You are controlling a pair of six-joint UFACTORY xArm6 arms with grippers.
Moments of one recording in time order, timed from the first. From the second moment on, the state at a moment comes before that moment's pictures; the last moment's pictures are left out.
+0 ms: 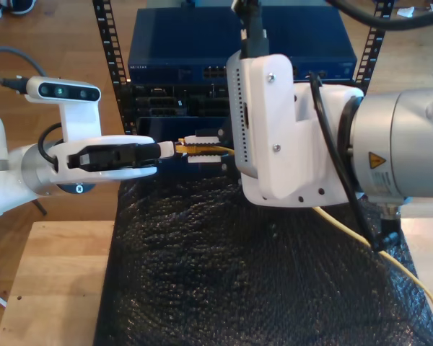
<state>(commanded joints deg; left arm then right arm) 15.9 4.7 -48.6 -83.8 138.6 -273.5 41.0 -48.7 -33.6 37.0 25.9 -101.4</state>
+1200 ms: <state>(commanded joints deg) 20.6 -2.0 -50.4 -83.6 124.7 -274.0 26.8 -45.6 -34.1 40.0 43.7 -99.4</state>
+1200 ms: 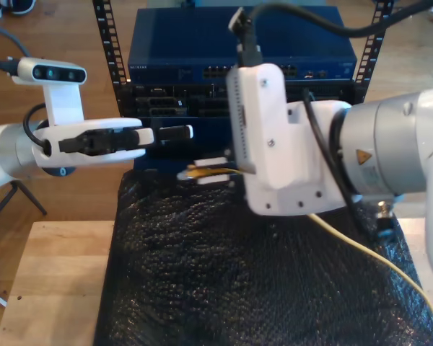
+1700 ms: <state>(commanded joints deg) 21.9 -9.1 -53.5 -65.4 107.8 -273.8 1.9 -39.7 -34.8 38.0 56.0 -99.5</state>
